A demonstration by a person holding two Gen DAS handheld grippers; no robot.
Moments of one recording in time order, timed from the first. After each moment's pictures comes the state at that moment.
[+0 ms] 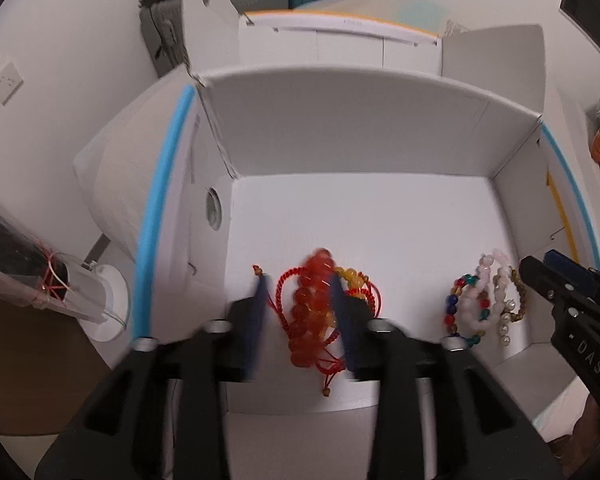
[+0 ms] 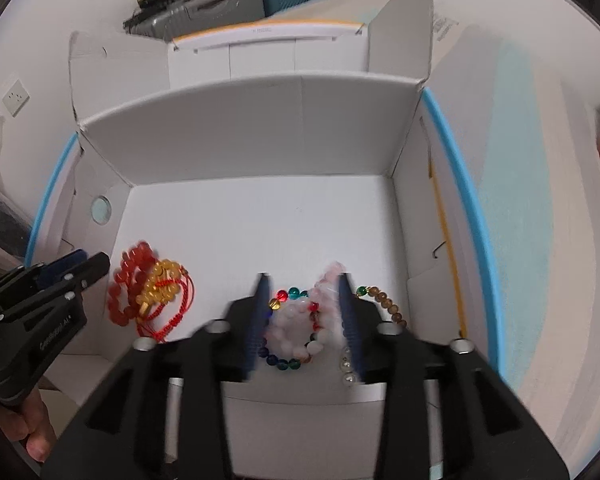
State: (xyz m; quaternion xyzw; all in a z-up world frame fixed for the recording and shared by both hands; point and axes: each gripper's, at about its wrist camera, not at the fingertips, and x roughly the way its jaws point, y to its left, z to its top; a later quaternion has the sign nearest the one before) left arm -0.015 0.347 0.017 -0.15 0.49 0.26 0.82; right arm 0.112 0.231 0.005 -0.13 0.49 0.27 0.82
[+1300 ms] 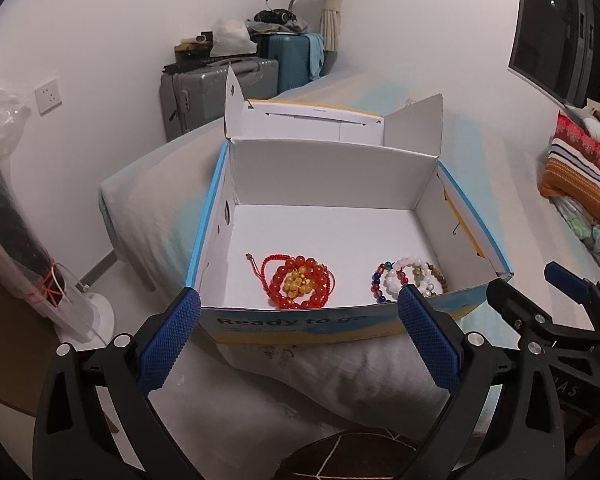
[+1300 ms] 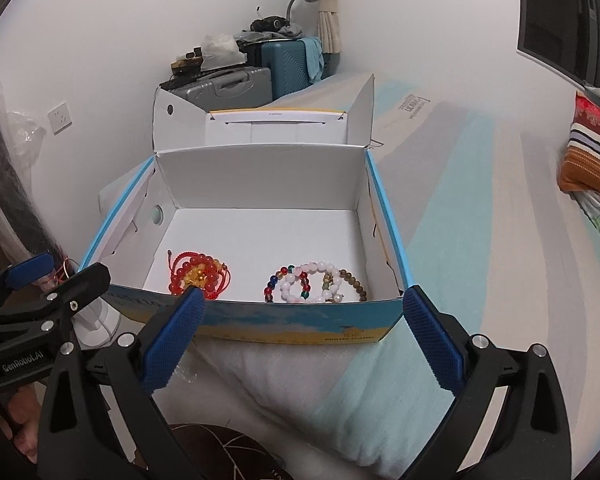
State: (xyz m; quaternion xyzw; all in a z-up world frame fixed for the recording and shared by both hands) left arm -0.137 0.264 0.078 -0.14 0.35 0.25 0.89; right arm -0.010 0.144 0.064 -0.11 0.35 0.29 0.89
